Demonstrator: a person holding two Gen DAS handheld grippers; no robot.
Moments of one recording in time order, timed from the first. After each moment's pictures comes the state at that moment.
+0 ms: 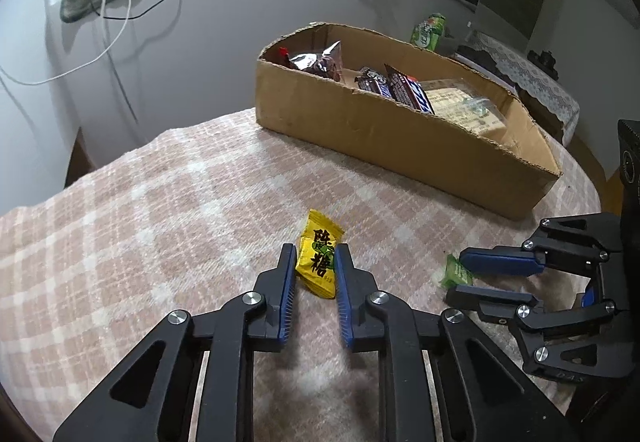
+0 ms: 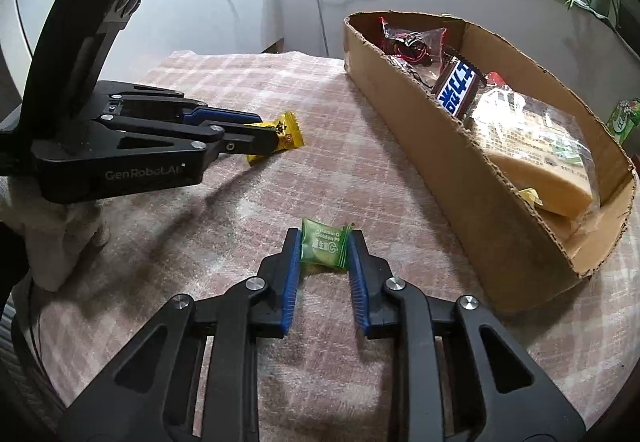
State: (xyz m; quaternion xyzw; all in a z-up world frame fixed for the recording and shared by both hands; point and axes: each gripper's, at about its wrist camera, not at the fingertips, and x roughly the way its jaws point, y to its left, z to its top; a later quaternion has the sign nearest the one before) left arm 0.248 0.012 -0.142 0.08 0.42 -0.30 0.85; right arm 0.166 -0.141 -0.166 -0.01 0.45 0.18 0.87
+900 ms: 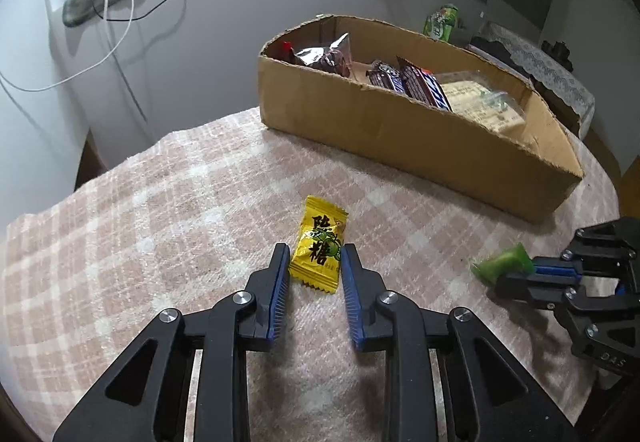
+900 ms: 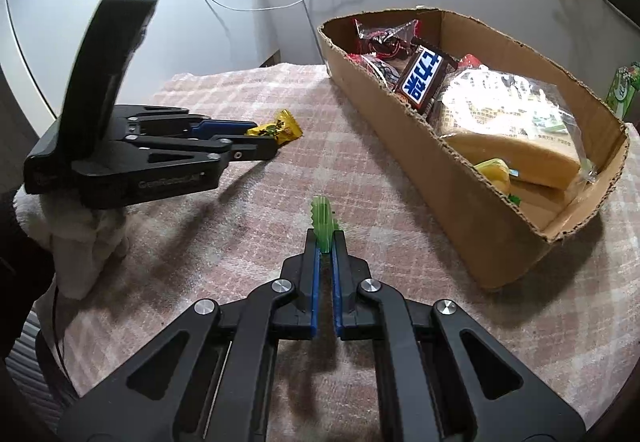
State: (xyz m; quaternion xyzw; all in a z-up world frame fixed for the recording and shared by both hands) left arm 0.258 -0.005 -0.147 0.10 0.43 -0.27 0.86; right arm 0.159 -0.171 -0.162 0.05 0.44 0.19 0.87
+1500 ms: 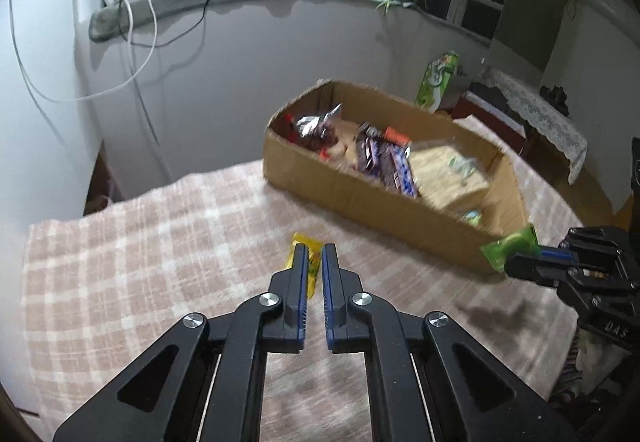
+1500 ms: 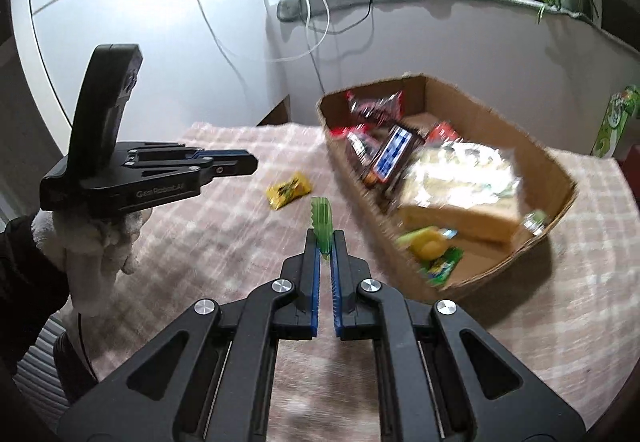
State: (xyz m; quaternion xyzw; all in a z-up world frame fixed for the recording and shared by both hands) left arm 0.239 0.006 -0.091 0.05 0.39 -0.27 0.88; right arm 0.147 -0.210 -0.103 0.06 0.38 0.20 0.90
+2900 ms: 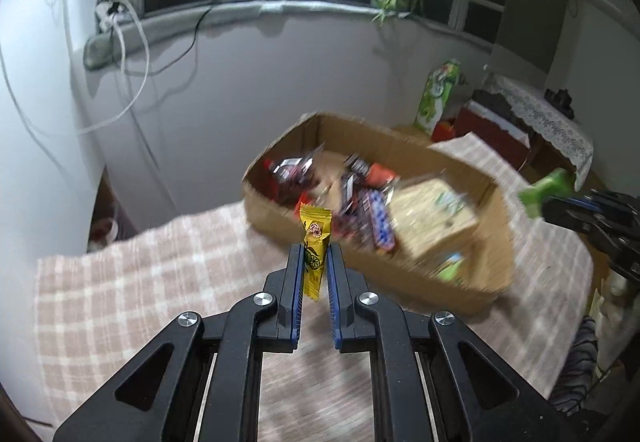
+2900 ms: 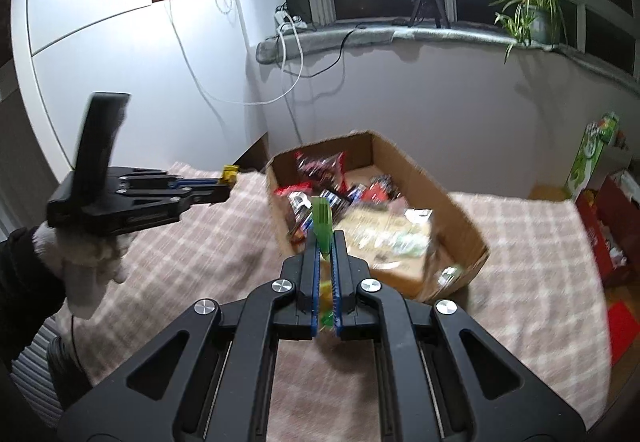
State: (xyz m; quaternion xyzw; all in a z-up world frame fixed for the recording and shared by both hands) left arm 0.248 -0.033 -0.064 0.06 0.37 -0.26 0.89; right arm 0.161 -0.280 -0.058 0.05 0.34 0.19 0.92
